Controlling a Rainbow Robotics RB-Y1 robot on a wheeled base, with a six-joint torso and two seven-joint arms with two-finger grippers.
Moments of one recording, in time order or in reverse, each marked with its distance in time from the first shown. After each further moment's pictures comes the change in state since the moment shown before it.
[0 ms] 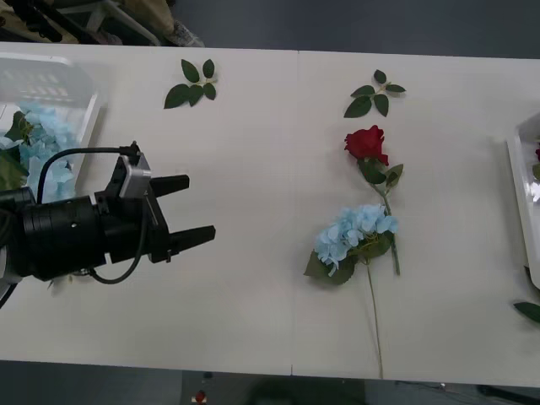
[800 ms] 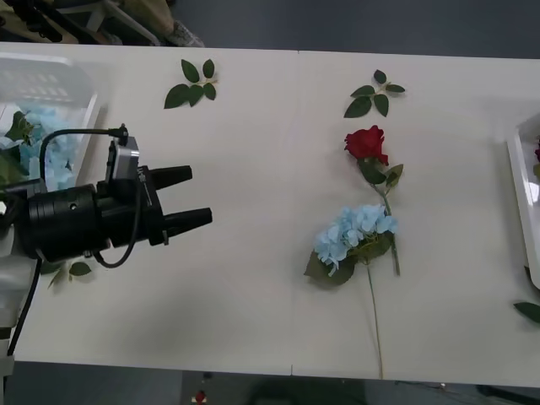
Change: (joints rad) right arm 0.035 -0.001 0.049 0.000 0.025 -0.057 0.000; left arm -0.131 -0.430 0.343 0.235 -0.131 0.497 0.000
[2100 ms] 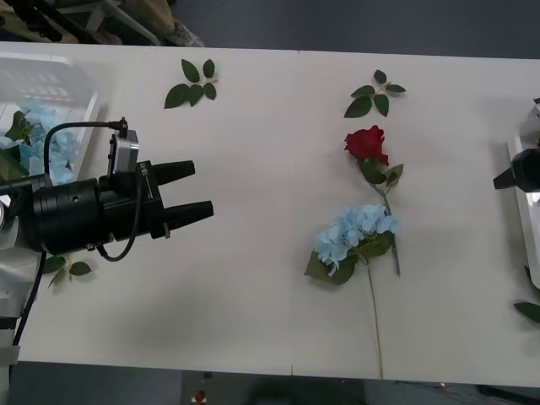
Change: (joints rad) right arm -0.228 0.099 0.243 -0.288 -0.131 0.334 -0.276; left arm -0.029 0.001 0.000 0.041 0.021 0.010 0.000
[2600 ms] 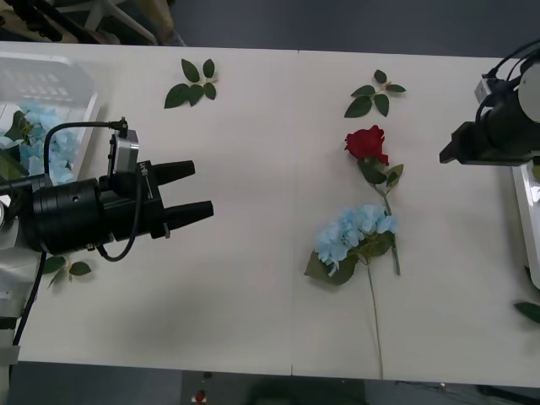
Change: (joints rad) right arm -0.175 0.002 0.303 -0.014 -0.004 -0.030 -0.396; left arm 0.000 0.000 0.000 0.000 0.000 0.000 0.000
